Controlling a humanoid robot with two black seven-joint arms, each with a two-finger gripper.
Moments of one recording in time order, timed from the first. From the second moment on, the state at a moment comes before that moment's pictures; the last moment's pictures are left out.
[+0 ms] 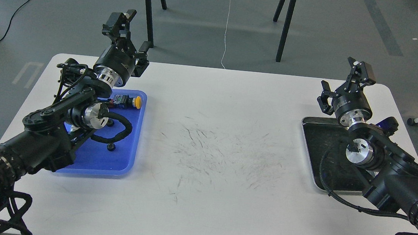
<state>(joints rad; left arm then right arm) -0.78 0.20 -0.68 -0.75 0.29 -0.04 -0.49 0.76 -0.22 0.58 0.51 0.04 0.17 0.49</state>
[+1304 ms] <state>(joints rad) -0.69 0.18 -0.73 -0.77 0.31 -0.04 -0.49 0.75 -0.22 0.58 0.52 0.04 0.17 0.49</state>
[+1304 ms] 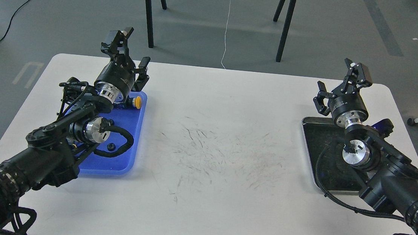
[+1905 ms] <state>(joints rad) -0.69 0.18 -0.73 -0.77 0.31 -0.04 -0.49 0.76 -0.22 0.57 0.52 0.03 0.17 0.49</state>
